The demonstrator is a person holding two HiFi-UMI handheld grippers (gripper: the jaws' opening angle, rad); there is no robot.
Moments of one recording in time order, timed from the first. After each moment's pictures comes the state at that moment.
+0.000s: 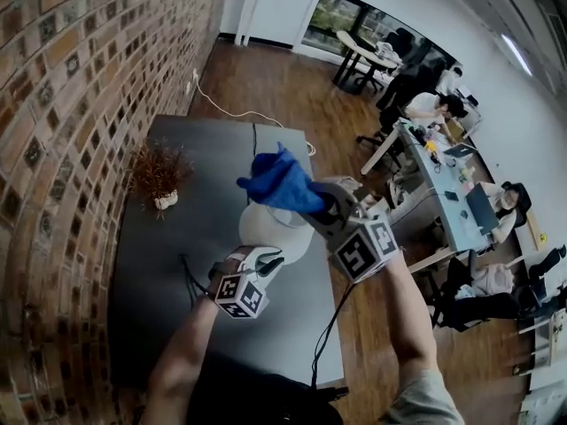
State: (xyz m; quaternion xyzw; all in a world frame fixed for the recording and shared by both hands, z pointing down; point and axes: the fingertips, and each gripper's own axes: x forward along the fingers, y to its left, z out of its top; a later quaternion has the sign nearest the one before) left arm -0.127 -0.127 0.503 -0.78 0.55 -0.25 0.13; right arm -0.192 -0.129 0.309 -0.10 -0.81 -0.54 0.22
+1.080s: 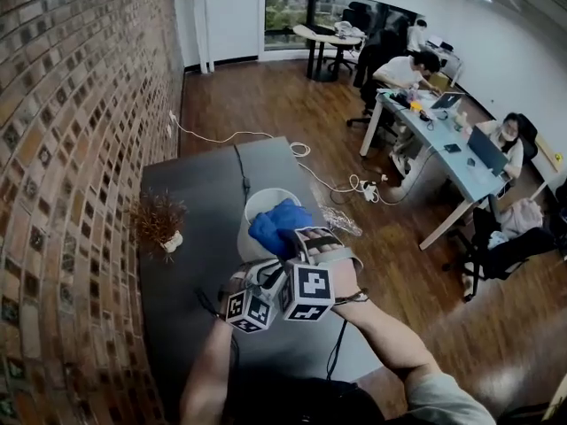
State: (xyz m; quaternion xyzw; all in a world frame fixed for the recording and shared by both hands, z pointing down) left arm -0.125 -0.131 0.506 -0.78 0.53 -0.29 0.14; right arm -0.163 -0.120 0.396 0.08 -0.81 -0.42 0.40
